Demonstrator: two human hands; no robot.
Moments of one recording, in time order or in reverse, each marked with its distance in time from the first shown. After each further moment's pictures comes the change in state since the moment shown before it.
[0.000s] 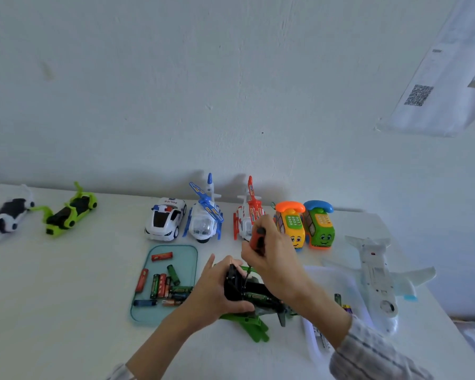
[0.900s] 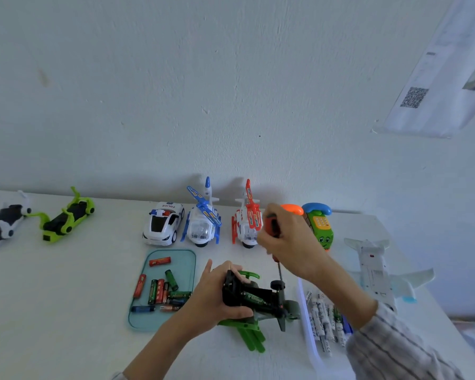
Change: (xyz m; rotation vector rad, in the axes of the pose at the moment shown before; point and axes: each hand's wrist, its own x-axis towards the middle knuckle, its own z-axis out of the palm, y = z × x) left_hand 0.002 -0.007 -0.002 -0.048 -0.036 0.012; right_hand 0.022 -0.005 -0.042 -0.024 -0.088 0.018
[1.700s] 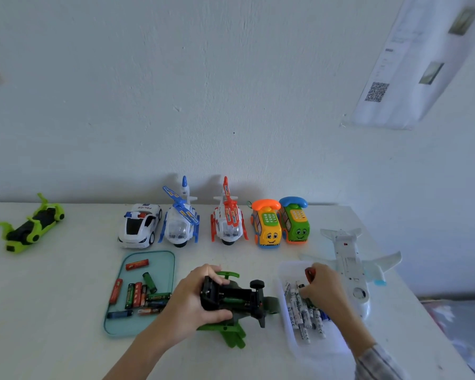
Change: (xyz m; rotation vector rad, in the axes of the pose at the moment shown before) left_hand -0.008 -0.009 0.010 -0.116 0.035 -0.002; right_hand -0.076 0.149 -0.002 -0.280 0.014 0.801
